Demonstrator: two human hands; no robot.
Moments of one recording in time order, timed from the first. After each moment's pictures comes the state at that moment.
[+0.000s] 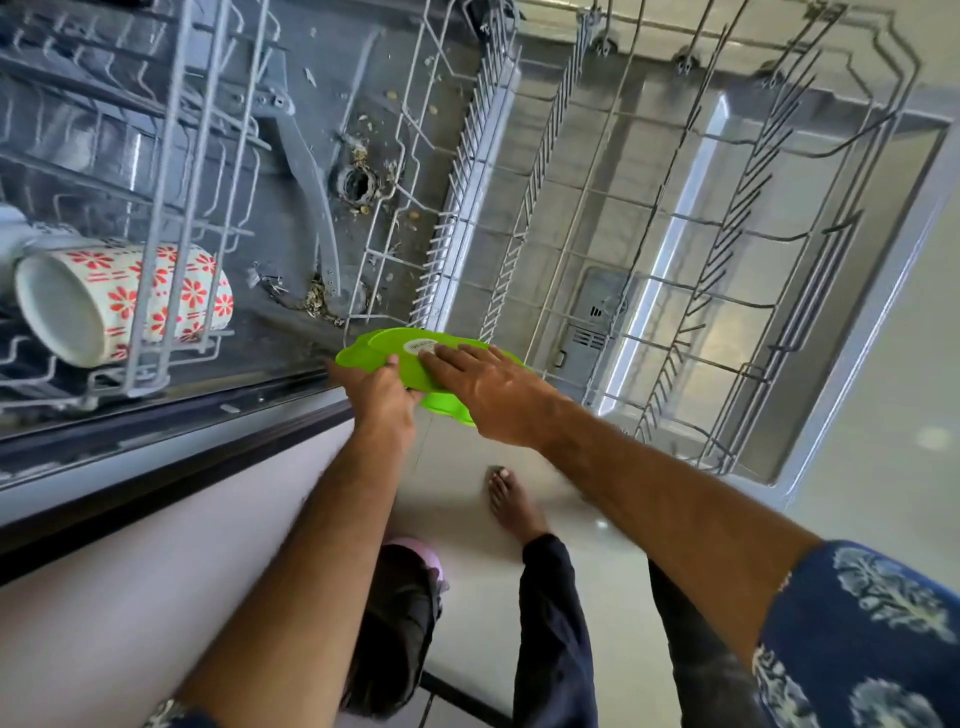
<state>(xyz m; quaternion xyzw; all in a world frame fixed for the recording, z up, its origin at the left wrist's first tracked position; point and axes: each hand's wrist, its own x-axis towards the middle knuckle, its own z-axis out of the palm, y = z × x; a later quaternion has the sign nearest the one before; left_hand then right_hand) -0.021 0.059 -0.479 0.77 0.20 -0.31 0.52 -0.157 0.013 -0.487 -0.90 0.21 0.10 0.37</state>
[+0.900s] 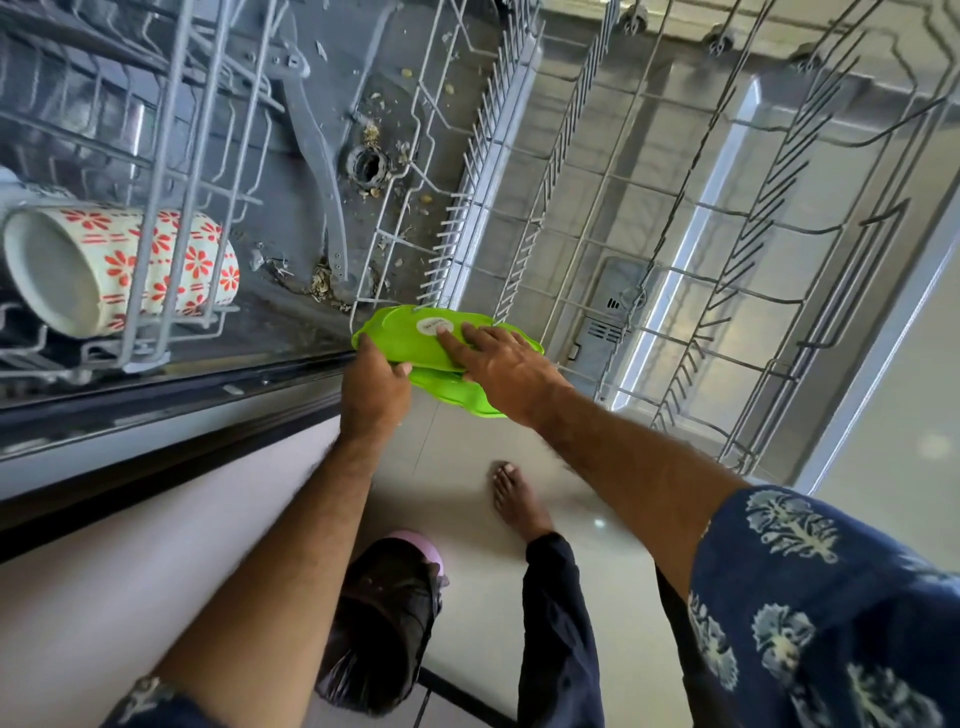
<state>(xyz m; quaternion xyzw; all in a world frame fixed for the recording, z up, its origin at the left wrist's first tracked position) 0.026 0.101 -0.498 0.92 -0.23 -0.33 0.03 -0.142 0.026 -0.544 -0.89 0.27 0.06 0.36</state>
